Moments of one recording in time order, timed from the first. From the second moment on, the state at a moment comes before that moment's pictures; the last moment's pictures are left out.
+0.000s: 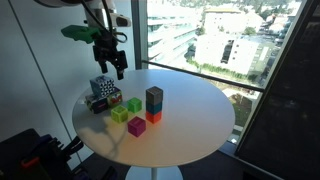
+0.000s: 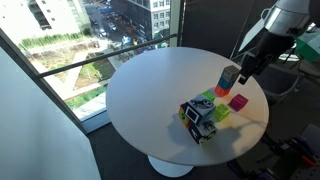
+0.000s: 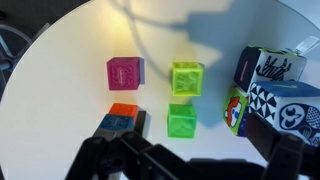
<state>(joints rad) -0.02 -0.25 -0.02 -2.54 0.00 2.30 0.00</state>
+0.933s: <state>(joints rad) -0.01 0.02 0.00 -2.40 -0.04 2.33 0.04</state>
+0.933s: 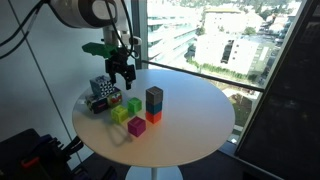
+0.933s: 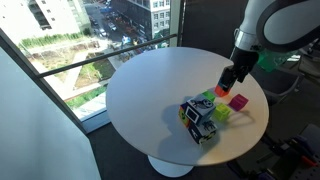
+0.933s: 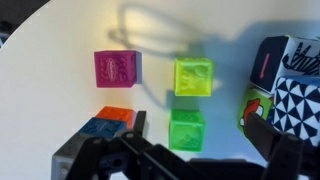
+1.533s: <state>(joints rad) 0.01 0.18 0.00 -2.31 -0.07 2.40 0.09</state>
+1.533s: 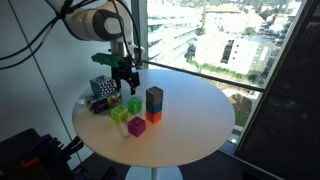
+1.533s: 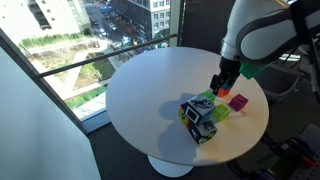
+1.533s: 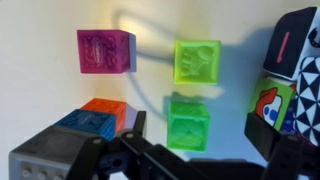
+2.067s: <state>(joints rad) 0.01 0.28 -0.01 -2.25 -0.07 2.42 0.10</state>
